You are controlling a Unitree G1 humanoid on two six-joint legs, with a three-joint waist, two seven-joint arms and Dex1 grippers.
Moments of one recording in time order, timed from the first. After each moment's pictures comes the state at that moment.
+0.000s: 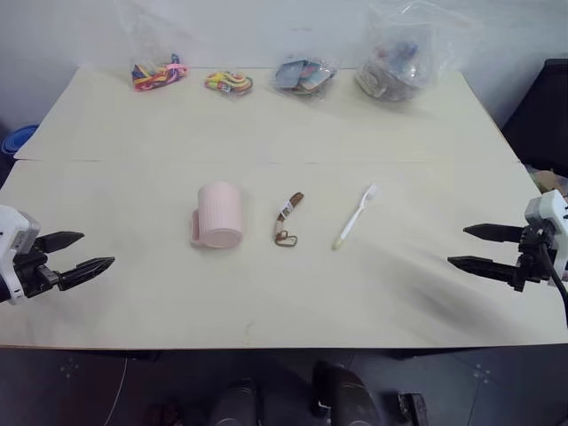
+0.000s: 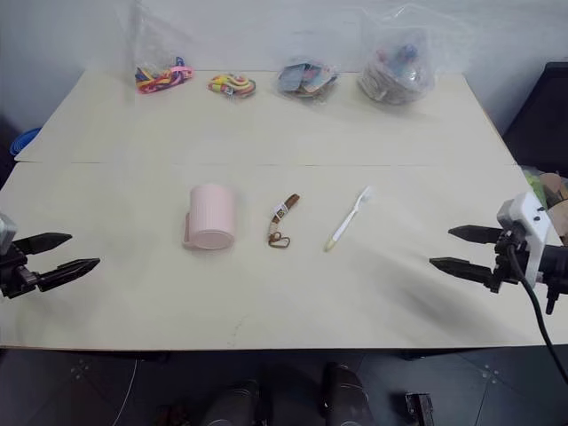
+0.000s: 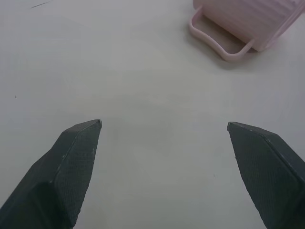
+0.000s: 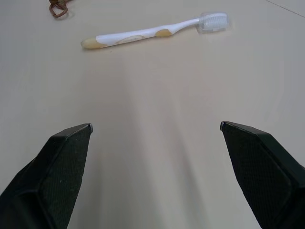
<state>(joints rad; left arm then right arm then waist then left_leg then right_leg) 0.08 1.02 0.61 0.01 -0.49 0.51 -0.99 -0.15 -1.07 -0.36 0.06 0.54 0.51 1.23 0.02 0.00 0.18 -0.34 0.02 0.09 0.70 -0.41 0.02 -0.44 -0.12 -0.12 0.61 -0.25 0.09</state>
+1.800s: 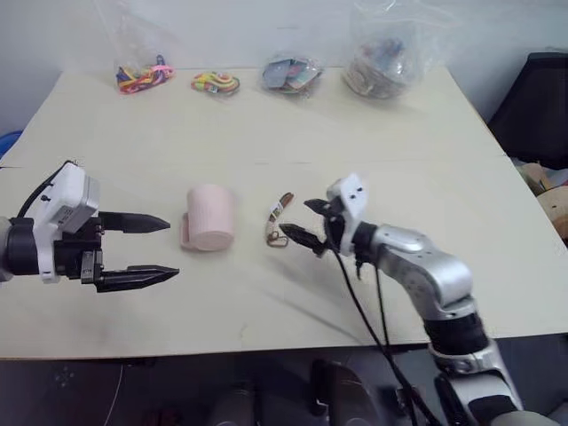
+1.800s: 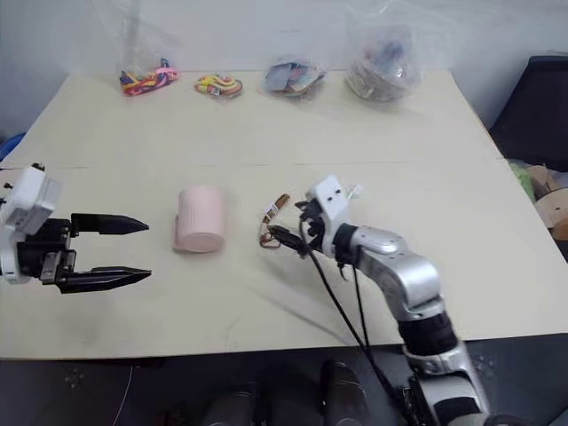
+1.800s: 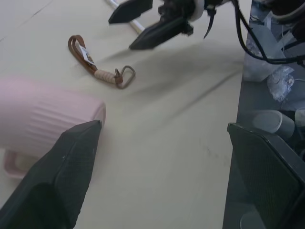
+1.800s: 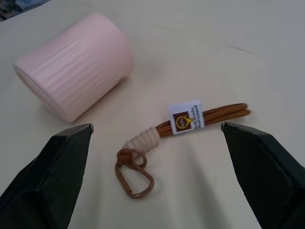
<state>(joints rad) -0.19 1.20 0.45 -0.35 -0.80 0.82 -1.17 -0.55 -0.27 0.22 -0.14 0.38 0.72 0.48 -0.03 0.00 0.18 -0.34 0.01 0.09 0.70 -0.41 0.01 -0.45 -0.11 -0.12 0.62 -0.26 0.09</state>
